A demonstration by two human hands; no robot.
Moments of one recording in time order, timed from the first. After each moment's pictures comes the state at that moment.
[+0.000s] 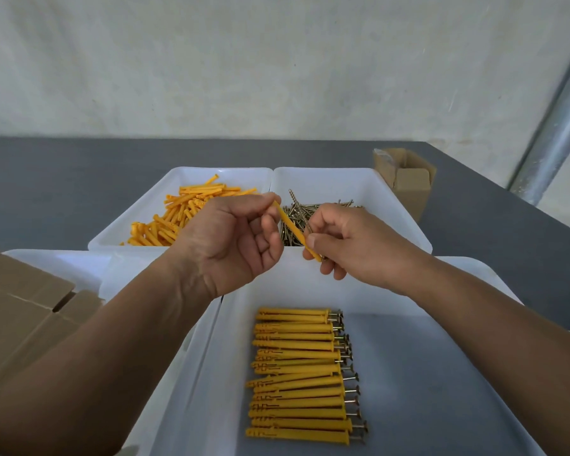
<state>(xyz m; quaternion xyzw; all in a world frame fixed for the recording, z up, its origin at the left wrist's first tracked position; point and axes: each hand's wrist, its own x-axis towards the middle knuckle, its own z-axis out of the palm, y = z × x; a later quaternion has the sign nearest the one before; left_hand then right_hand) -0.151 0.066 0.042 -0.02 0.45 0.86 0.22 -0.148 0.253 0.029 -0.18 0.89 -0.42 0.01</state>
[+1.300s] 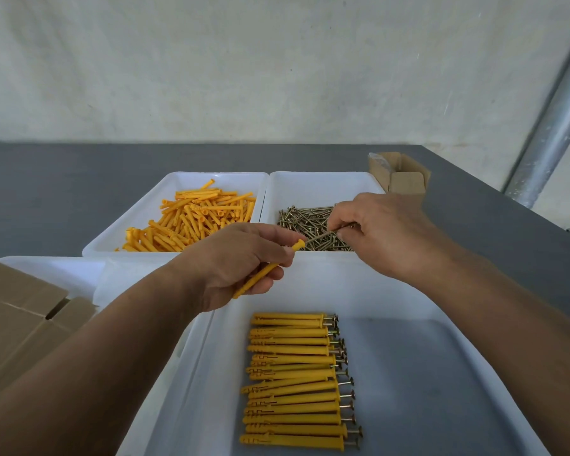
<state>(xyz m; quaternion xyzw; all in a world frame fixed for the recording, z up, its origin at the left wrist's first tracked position) -0.144 0.071 0.037 0.03 0.75 0.64 0.19 -0.153 0.283 0.043 -0.17 0.96 -0.13 -0.17</state>
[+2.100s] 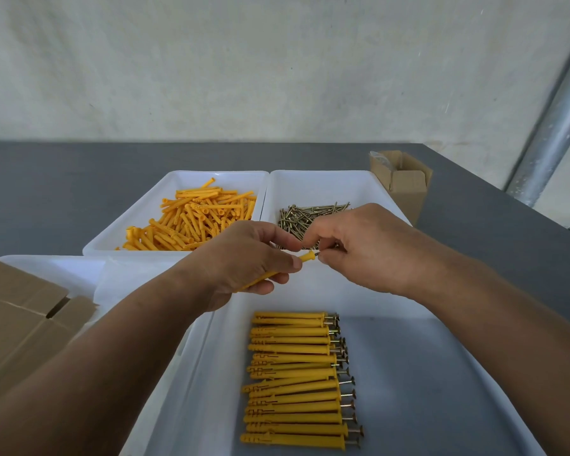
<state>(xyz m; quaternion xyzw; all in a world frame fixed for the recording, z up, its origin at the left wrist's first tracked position) -0.142 0.077 0.036 0.05 0.82 0.55 0.14 -0.138 0.265 0.046 -0.24 0.96 -0.15 -0.06</state>
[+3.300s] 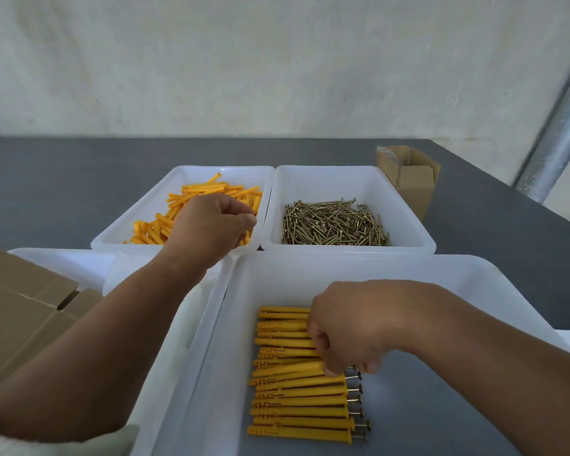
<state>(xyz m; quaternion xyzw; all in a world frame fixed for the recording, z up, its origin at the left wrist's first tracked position) -0.175 0.042 0.023 -0.02 0.85 0.51 -0.12 -0.105 0.226 0.028 -0.23 0.92 0.04 0.32</state>
